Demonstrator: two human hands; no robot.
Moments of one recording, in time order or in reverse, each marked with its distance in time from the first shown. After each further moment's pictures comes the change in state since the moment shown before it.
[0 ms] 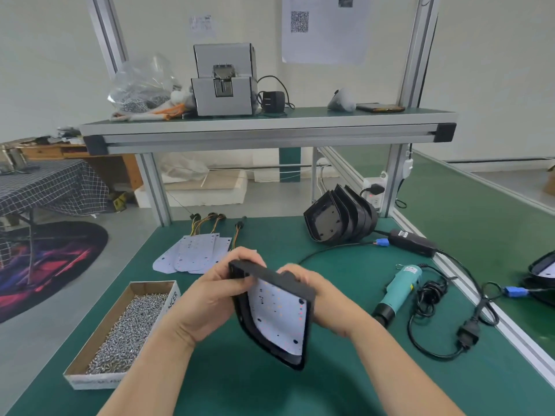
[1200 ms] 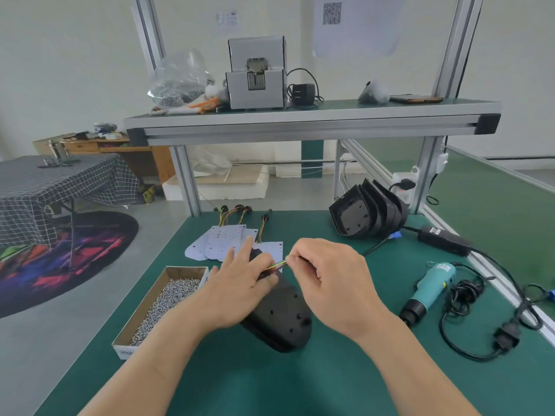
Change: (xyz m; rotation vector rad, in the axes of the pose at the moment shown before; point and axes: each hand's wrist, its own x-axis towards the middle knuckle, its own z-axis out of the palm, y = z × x) left_hand -0.022 0.025 -0.001 1.426 0.064 -0.309; right_hand -0.012 -0.064 0.039 -0.738 0.446 -0.334
